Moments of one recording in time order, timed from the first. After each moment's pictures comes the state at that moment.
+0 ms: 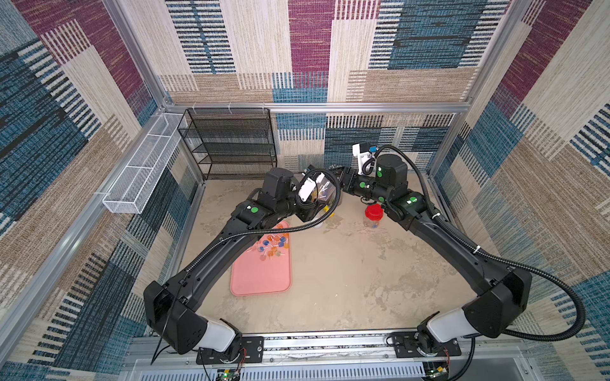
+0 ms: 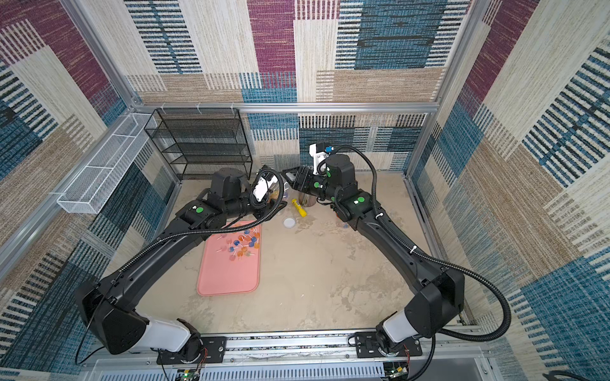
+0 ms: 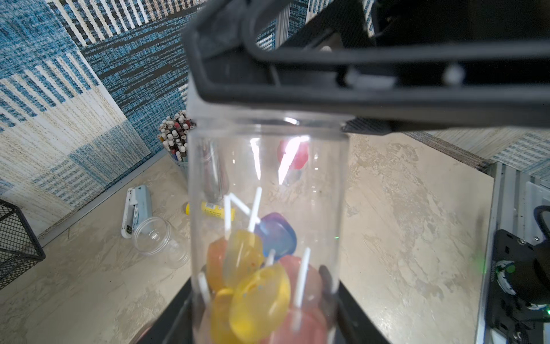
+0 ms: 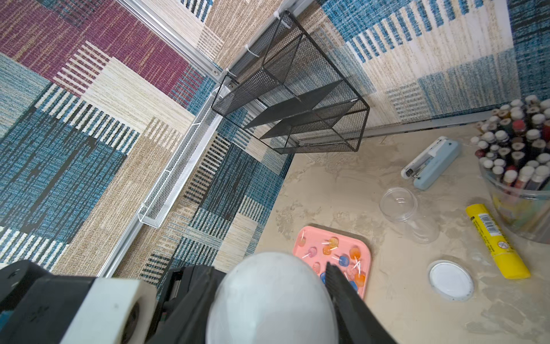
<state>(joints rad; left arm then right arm) -0.58 1.45 1.46 -0.50 0.27 0.15 0.52 1.49 1.47 -0.18 -0.37 0.75</state>
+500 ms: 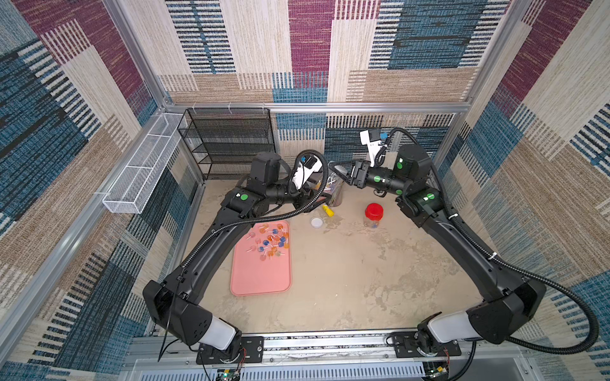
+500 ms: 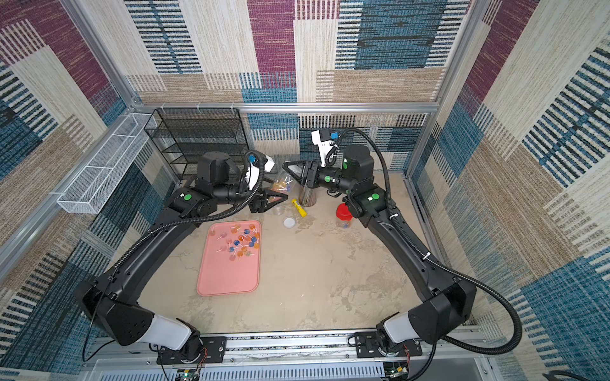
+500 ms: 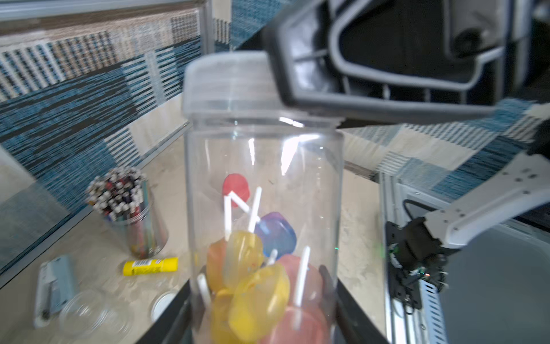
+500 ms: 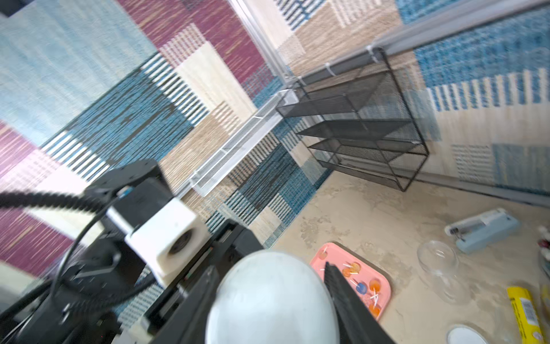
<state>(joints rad) -0.49 1.50 1.64 -0.55 0.76 0.15 0.44 1.43 1.54 -0.12 -0.70 0.58</state>
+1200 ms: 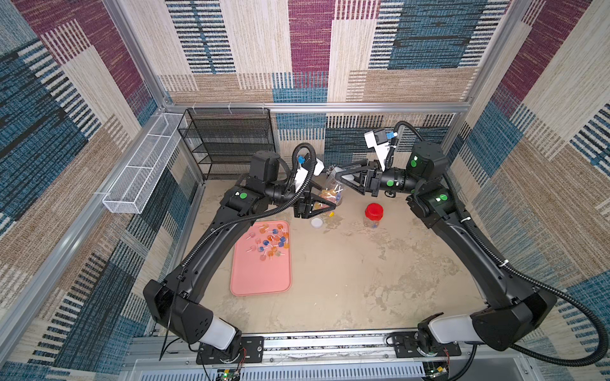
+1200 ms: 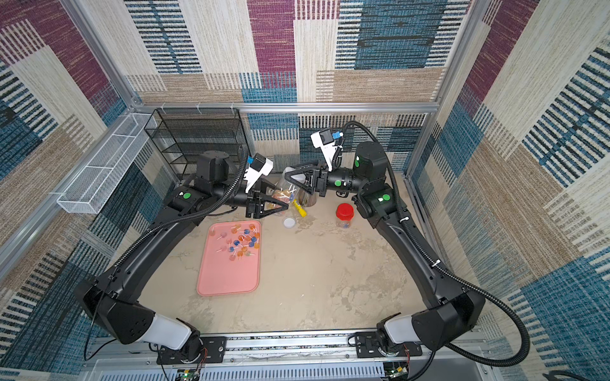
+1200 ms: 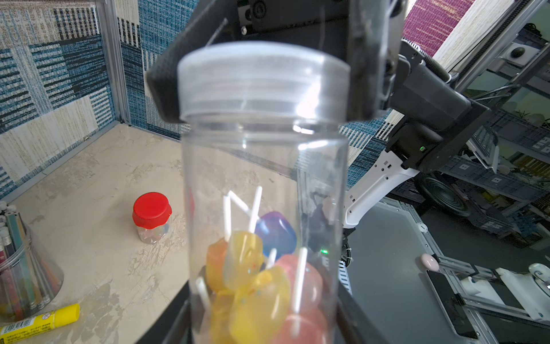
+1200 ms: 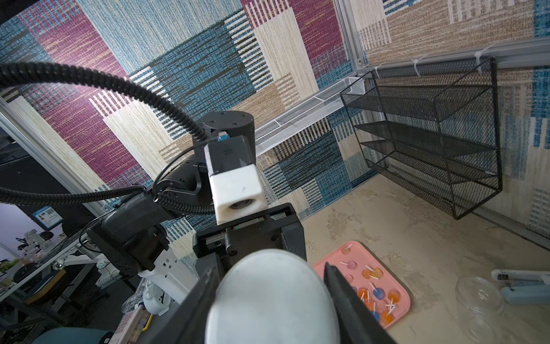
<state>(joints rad) -0.49 1.50 1.64 -0.58 1.03 0.11 0.40 1.40 1.55 -0.13 -0.93 0.46</state>
